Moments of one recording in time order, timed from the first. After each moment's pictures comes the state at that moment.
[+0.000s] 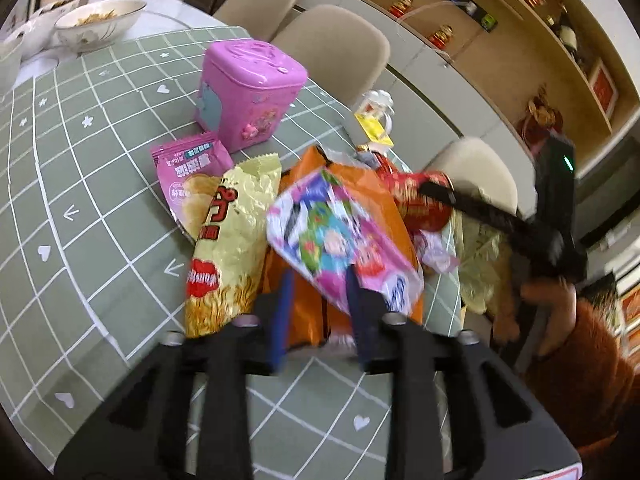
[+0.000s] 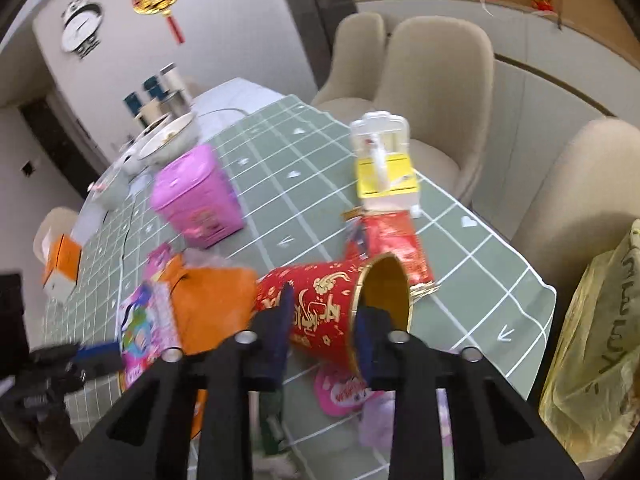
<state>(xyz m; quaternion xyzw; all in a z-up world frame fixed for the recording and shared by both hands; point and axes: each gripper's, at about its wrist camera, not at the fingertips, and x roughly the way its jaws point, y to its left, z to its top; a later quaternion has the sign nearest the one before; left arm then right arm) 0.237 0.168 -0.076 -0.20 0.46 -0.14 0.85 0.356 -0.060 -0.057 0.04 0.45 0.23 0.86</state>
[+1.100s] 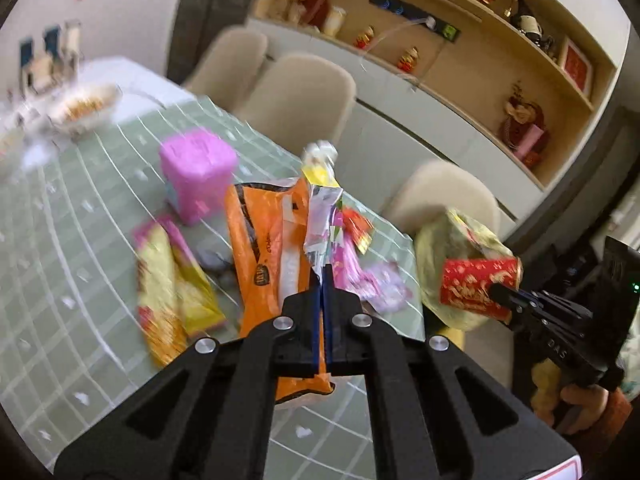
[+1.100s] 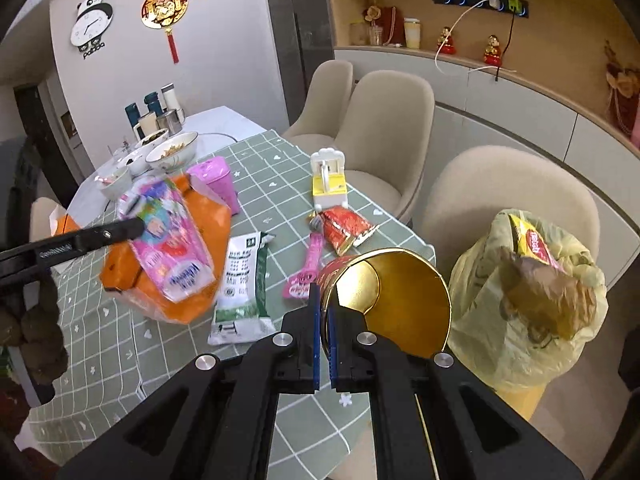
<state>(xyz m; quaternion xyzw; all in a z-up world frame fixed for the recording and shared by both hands) 0.217 0.118 -0.005 -0.14 0.40 -0.16 0.89 0.213 -0.135 0.020 0.00 0.39 0.17 0.91</state>
